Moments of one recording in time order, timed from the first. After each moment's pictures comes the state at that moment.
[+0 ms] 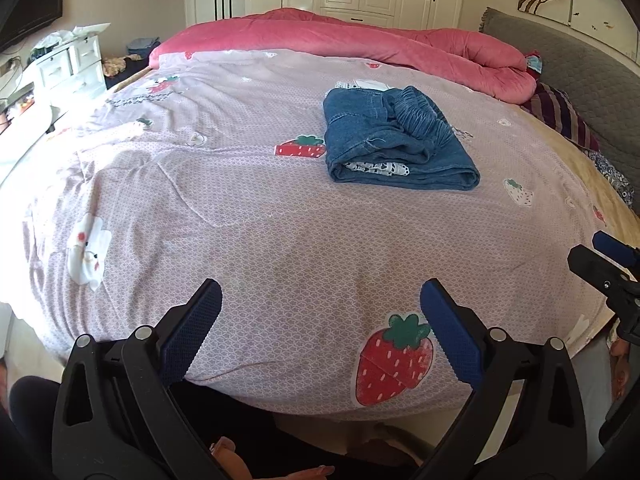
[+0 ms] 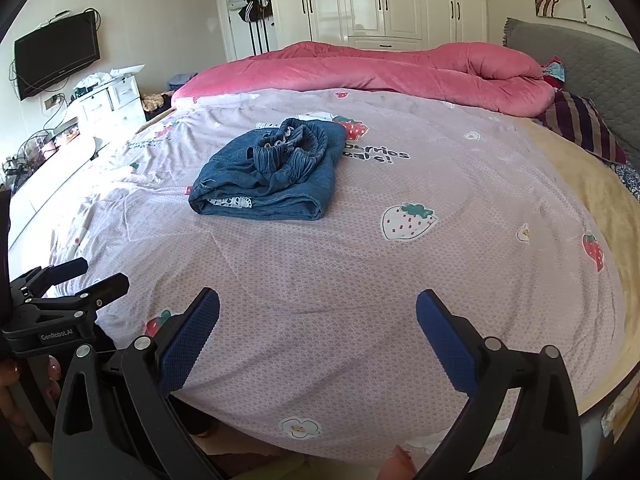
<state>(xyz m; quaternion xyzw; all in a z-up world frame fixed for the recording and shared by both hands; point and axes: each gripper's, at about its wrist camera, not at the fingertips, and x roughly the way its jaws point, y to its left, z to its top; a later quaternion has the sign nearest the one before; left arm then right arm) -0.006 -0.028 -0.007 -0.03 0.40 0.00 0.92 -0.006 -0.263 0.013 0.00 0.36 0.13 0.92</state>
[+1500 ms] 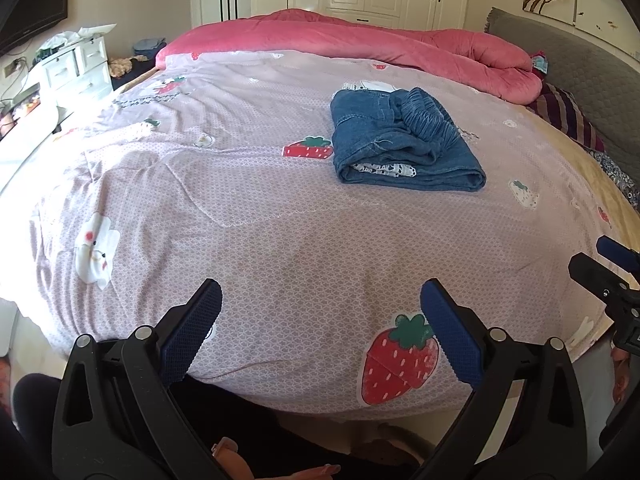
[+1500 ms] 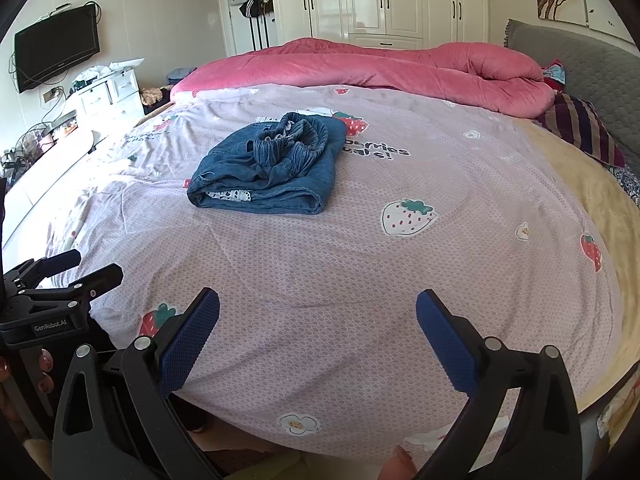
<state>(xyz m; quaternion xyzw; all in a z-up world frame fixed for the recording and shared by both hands) -0.008 -0.029 -0.004 -0.02 0.40 0.01 0.92 -0.006 -0.259 0.010 0.00 0.36 0.13 0.92</state>
